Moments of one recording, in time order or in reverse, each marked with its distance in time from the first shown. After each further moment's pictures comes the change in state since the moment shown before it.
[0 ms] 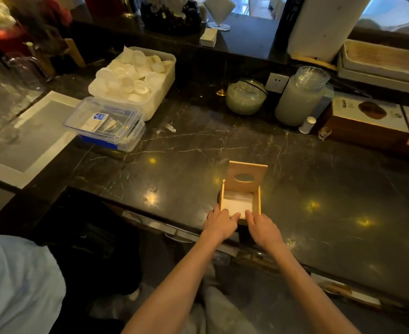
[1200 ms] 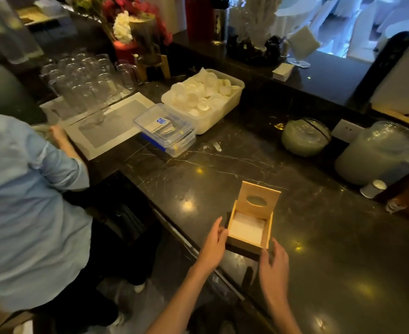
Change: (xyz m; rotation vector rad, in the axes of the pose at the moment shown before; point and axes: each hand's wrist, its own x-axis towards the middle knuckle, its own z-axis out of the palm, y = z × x) left_hand -0.021 -0.002 -0.012 -0.873 0.414 -0.049; right_hand 0.010 -0.004 -0.023 0.537 0.053 -0.055
